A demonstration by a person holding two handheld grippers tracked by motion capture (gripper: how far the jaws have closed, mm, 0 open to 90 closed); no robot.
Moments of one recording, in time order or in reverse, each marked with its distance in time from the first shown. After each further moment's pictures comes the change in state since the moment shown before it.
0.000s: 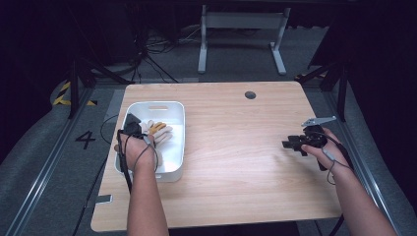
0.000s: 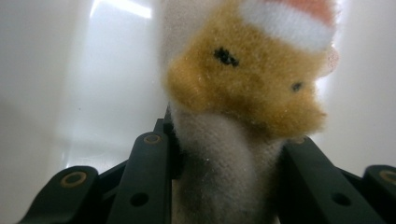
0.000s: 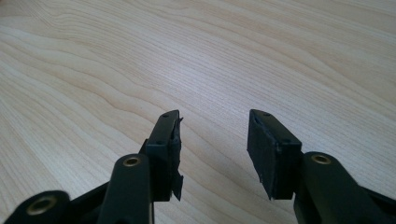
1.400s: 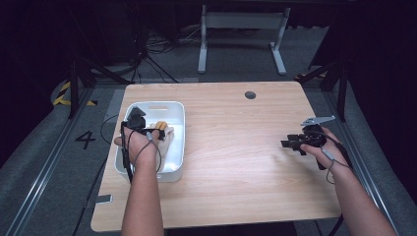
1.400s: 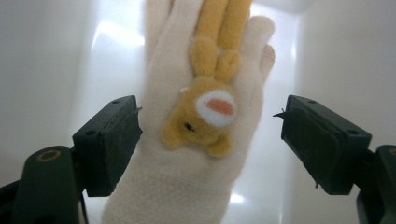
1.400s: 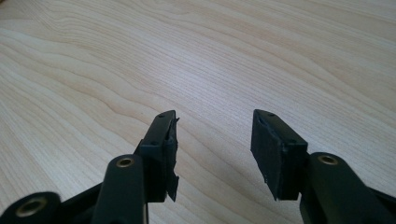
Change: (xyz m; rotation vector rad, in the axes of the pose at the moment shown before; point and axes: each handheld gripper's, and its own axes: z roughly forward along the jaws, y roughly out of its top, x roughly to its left) left arm -0.024 0.001 -0.023 -0.107 0.043 0.129; right arm 0.001 0.002 0.002 -0.012 0.002 -0.008
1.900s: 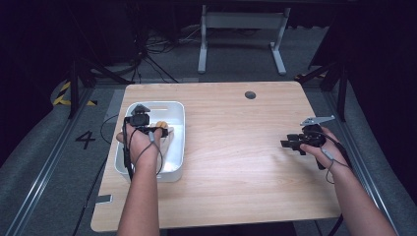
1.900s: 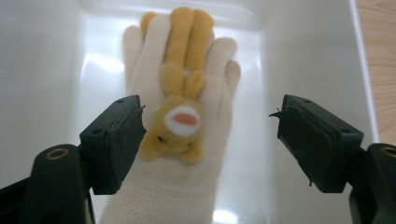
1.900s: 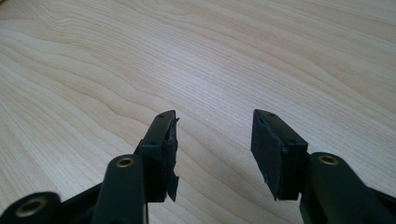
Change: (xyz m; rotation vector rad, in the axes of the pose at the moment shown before) left arm -0.016 -0.003 -0.017 -0.089 -0.030 0.134; right arm 0.001 0.001 0.001 -0.002 0.000 -0.003
